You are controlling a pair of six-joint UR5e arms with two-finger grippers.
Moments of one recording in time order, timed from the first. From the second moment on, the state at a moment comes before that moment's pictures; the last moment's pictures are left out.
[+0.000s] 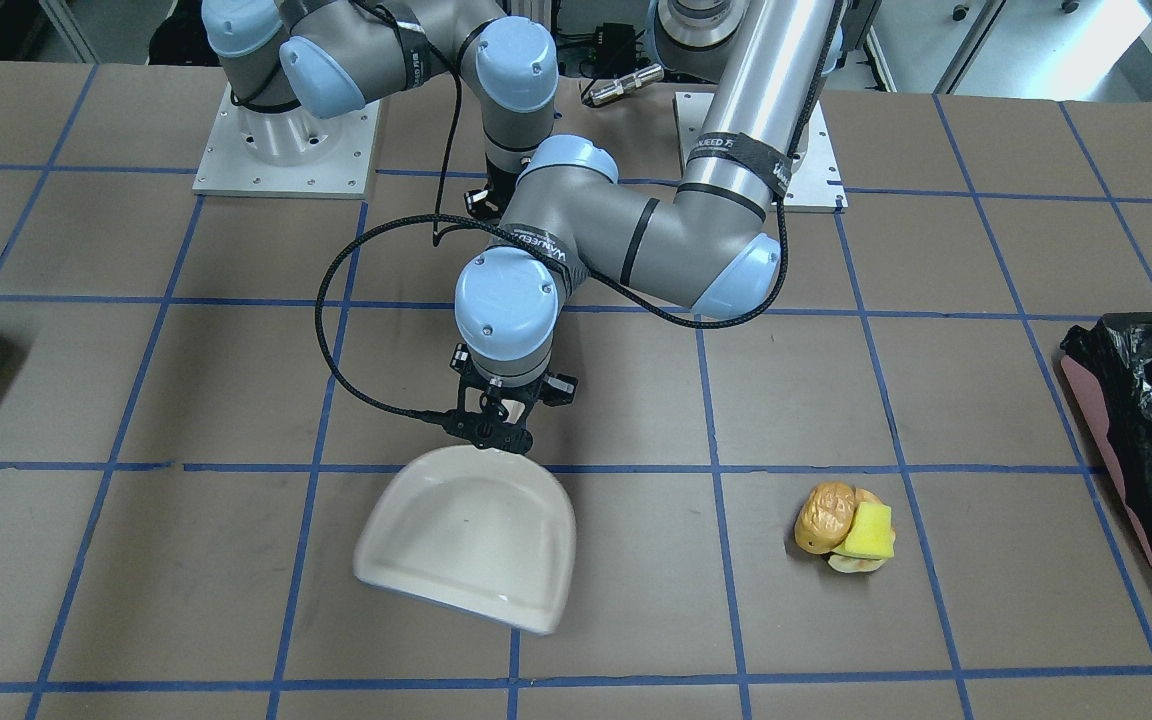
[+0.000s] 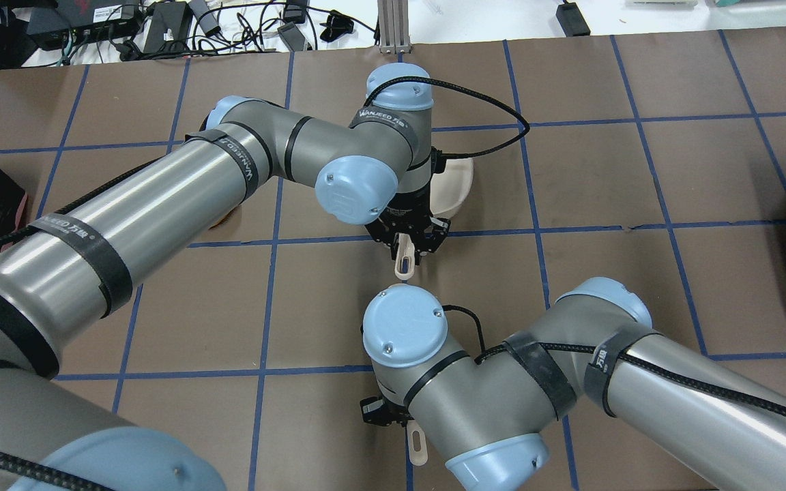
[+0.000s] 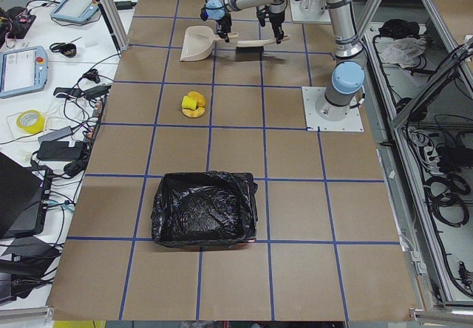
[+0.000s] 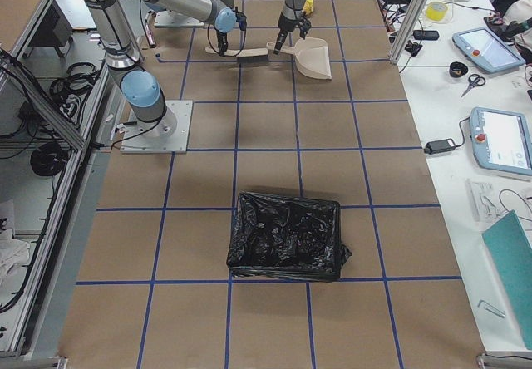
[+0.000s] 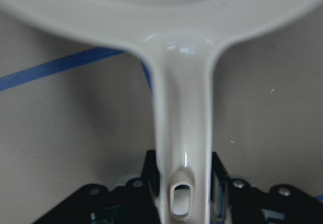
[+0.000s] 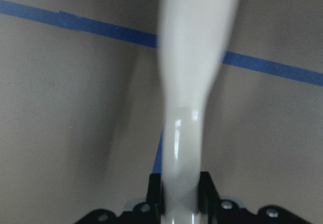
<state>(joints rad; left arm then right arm) -1.98 -2.10 -1.52 -1.33 1.48 -0.11 2.20 -1.49 2.17 -2.12 -1.49 0.40</state>
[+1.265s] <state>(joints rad) -1.72 -1.99 -1.36 -1.33 1.57 0.28 2.19 -1.49 2.14 -2.06 -1.50 0.45</state>
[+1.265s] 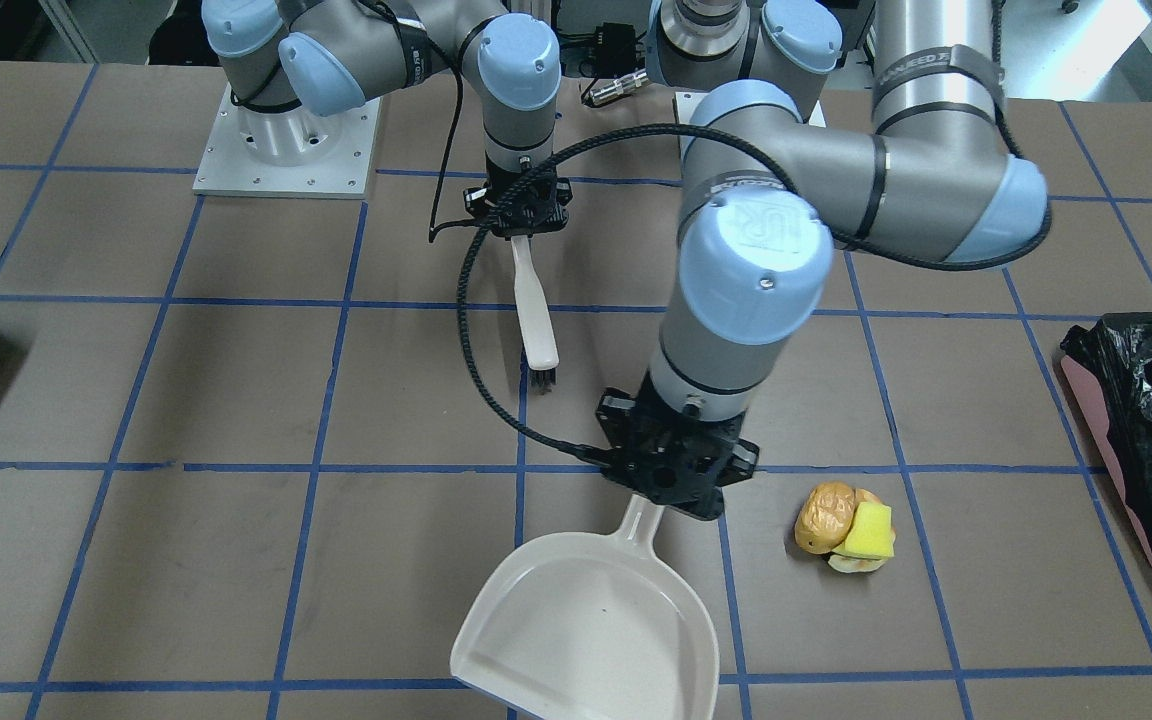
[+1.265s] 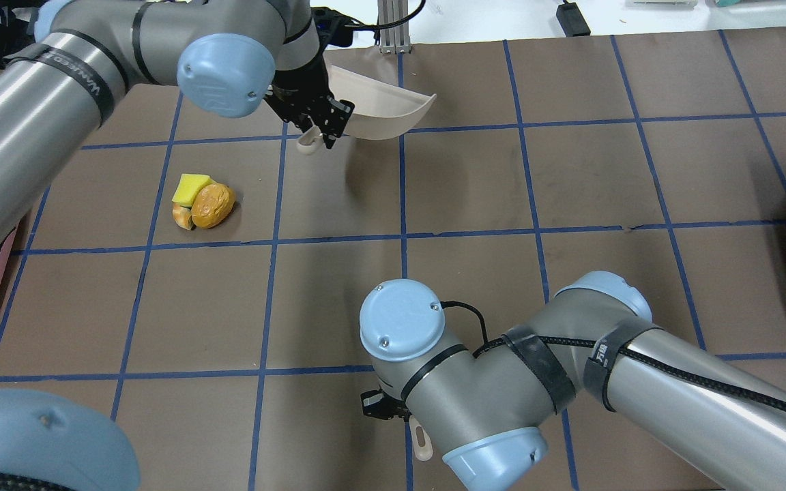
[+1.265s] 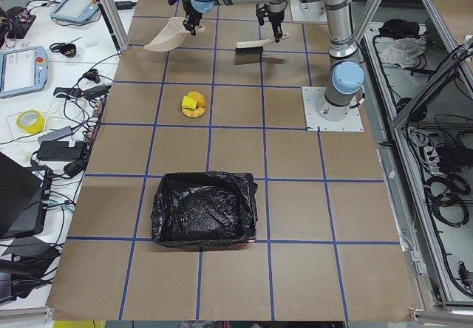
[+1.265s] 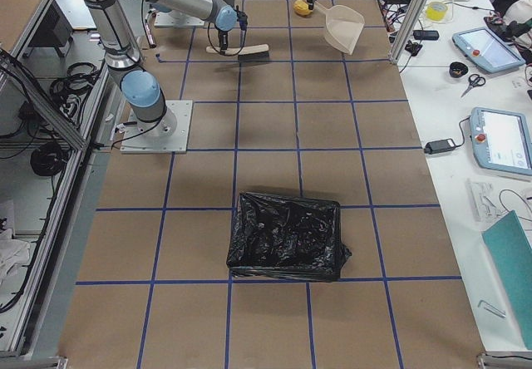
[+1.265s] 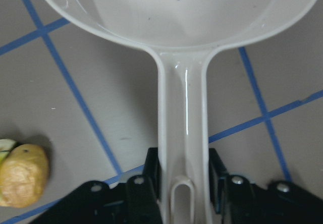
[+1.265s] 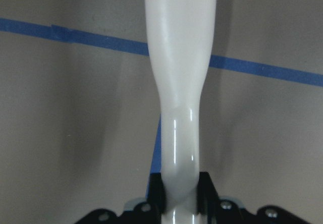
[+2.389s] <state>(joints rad) -1.04 -1.92 -1.38 -1.39 1.66 1.46 2.11 -1.45 1.79 -1.80 -1.52 0.41</state>
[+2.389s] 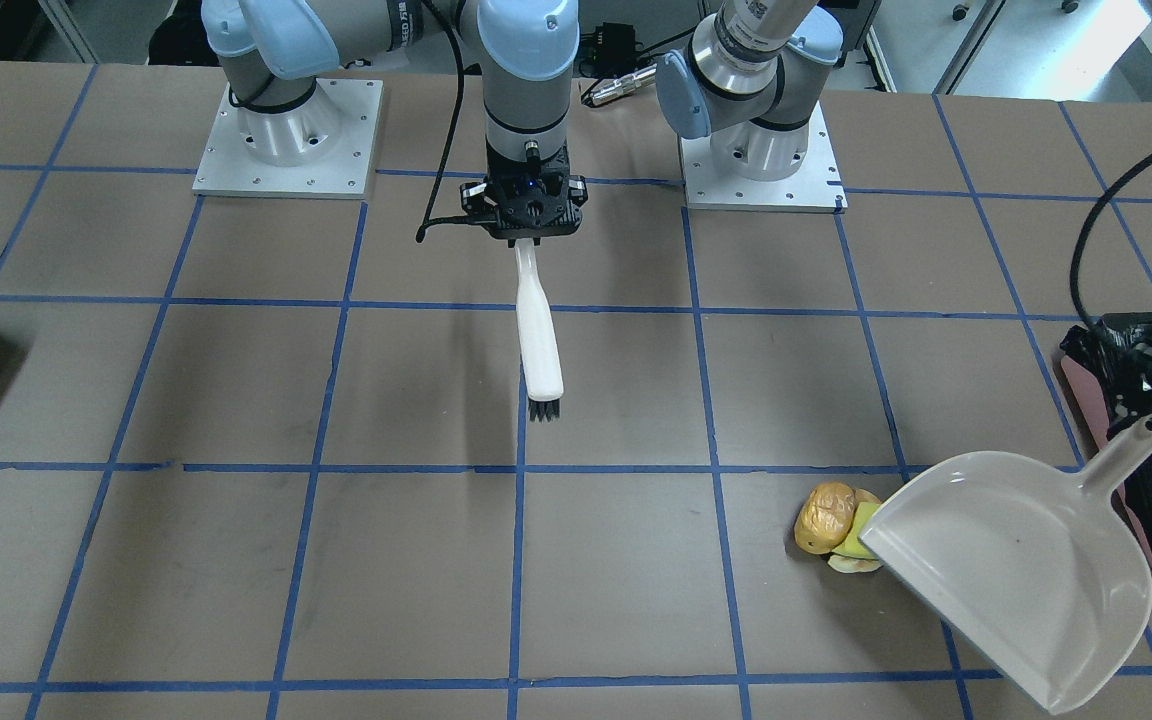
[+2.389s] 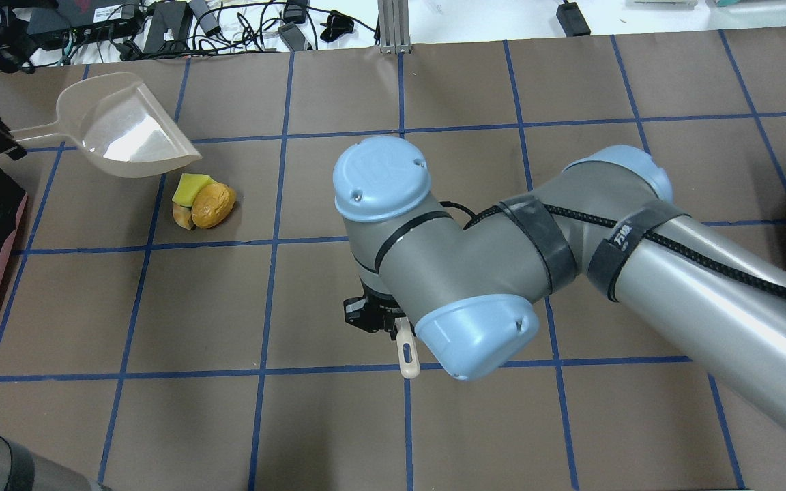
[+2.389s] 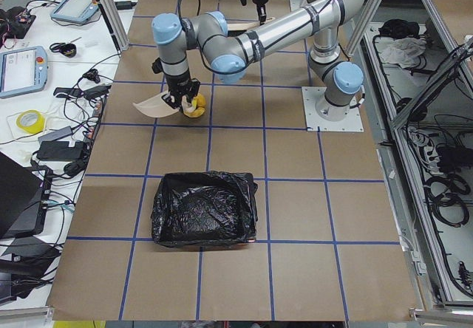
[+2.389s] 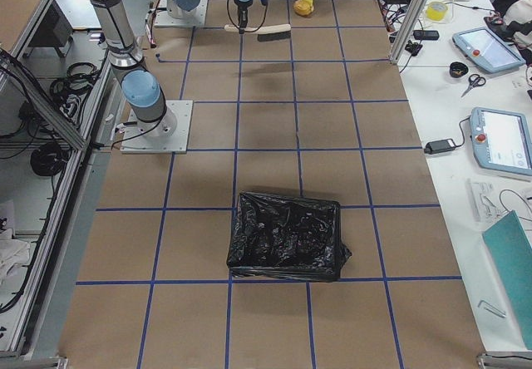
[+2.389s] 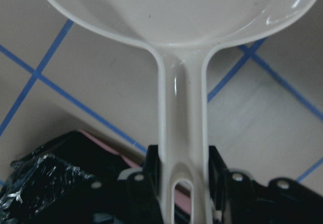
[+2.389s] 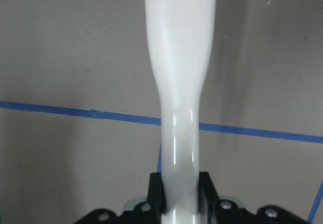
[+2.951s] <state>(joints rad) -0.92 -1.97 -1.44 -1.24 1.66 1.89 2.10 -1.20 1.49 -1.69 -1.50 0.44</state>
